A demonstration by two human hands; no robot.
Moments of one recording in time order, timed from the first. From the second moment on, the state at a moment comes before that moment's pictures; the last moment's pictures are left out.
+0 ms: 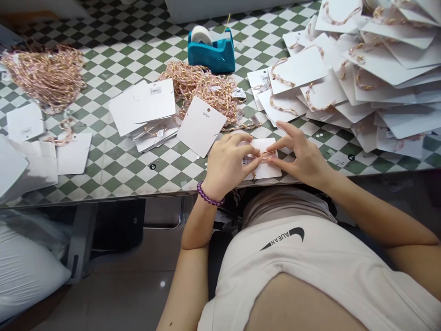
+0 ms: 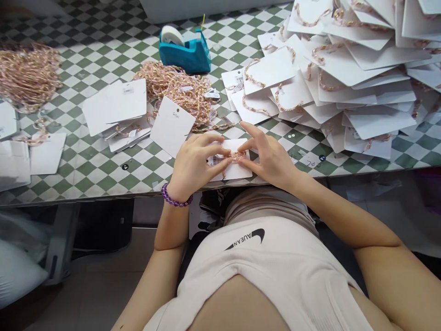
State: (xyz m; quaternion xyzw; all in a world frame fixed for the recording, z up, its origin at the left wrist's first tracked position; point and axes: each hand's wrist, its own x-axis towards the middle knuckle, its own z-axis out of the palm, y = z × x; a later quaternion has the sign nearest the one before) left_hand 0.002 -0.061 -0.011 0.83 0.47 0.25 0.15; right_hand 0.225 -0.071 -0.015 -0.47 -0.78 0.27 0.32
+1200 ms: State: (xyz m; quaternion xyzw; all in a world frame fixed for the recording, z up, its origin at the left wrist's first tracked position) left_hand 0.004 -0.059 -0.016 0.82 0.48 0.27 0.16; right_hand 0.211 -0.065 -0.010 -0.37 -0.87 0.15 0.28
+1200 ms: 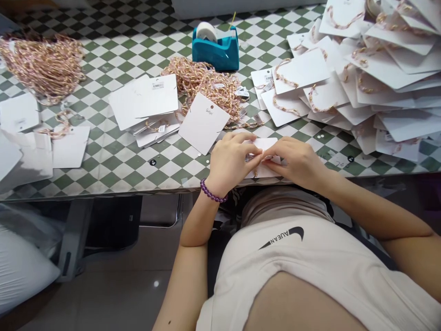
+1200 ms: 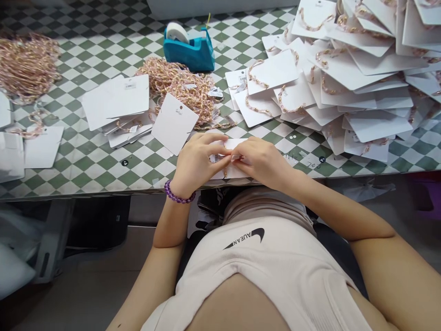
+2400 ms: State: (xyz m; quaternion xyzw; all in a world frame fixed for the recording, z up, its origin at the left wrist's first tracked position) left_hand 0.004 -0.064 0.001 0.83 0.50 0.19 0.15; right_hand 0.212 -0.063 -0.019 -0.33 -0.88 0.07 0.33
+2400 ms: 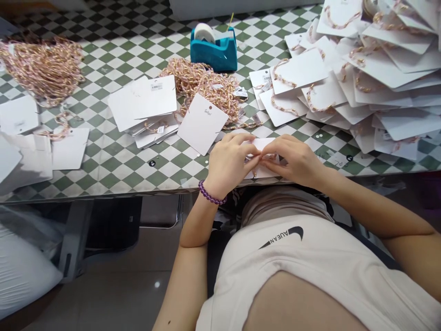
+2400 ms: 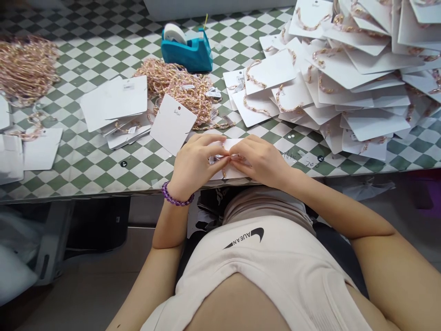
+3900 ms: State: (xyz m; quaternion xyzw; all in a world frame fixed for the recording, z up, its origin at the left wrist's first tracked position) left_hand -0.001 -0.063 0.006 0.85 0.47 0.16 0.16; right_hand 0.215 -0.053 -0.029 -0.28 -0.90 0.02 0.34
